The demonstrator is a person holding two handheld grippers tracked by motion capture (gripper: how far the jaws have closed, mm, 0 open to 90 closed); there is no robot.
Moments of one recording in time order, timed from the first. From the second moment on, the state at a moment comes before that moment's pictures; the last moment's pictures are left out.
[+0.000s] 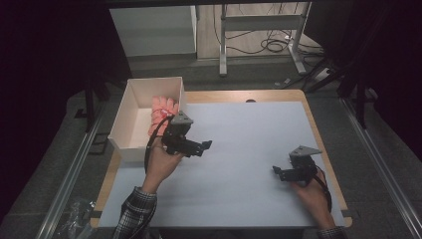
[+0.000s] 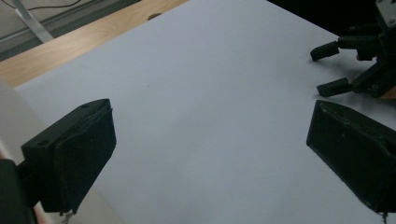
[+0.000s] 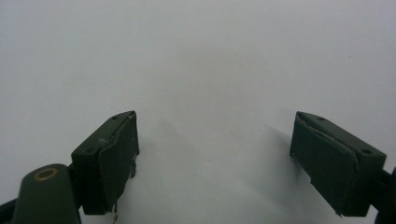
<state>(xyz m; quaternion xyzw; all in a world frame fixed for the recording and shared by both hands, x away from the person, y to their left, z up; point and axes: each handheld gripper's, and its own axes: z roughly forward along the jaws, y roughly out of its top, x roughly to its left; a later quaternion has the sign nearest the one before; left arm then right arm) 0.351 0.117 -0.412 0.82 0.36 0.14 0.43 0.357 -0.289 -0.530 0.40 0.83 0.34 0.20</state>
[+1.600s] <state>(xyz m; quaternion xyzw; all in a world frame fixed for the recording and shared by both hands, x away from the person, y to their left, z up) 0.311 0.102 -0.506 0.84 0.34 0.09 0.41 0.357 -0.289 -0.530 0.40 0.83 0.34 0.20</state>
